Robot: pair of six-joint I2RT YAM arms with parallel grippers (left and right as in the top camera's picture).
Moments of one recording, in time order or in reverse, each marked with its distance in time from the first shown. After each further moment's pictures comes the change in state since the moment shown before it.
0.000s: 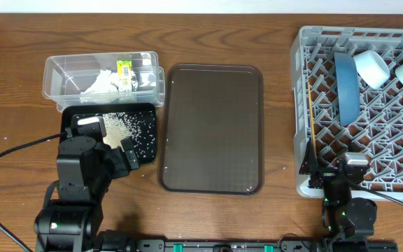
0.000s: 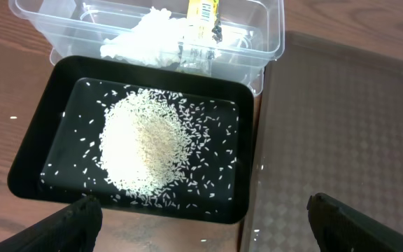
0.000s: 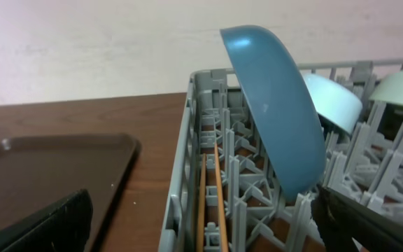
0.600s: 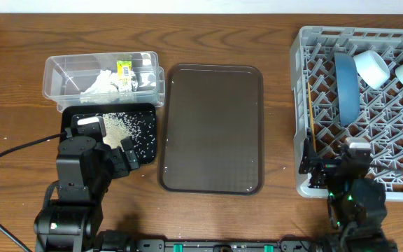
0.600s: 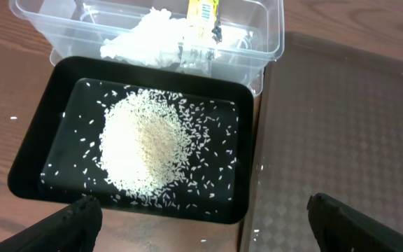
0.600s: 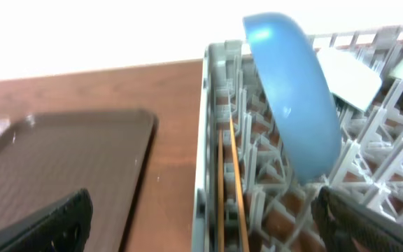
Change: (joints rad) left arm 0.000 0.000 0.001 0.000 0.000 0.000; right arm 0.108 0.257 0.279 -0.203 0.071 0.076
